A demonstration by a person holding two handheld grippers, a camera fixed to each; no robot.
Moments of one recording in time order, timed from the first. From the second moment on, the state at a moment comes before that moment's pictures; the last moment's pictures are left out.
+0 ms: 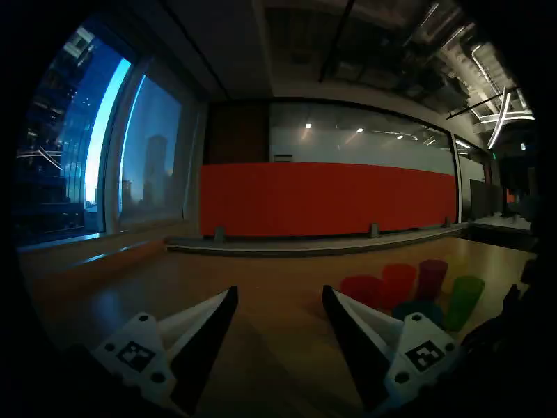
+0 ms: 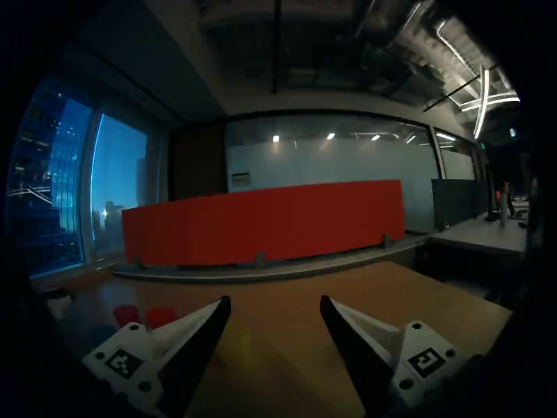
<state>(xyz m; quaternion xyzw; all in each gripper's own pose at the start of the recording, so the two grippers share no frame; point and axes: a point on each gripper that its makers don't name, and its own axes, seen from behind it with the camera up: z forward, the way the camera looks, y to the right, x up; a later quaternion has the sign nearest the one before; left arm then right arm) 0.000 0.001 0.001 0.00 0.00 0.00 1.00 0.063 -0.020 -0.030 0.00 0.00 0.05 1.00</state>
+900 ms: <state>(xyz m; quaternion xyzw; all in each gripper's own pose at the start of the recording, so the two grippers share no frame) 0.001 0.002 0.001 -0.01 0.00 0.00 1.00 0.067 -0.021 -0.034 0.00 0.03 0.00 1.00</state>
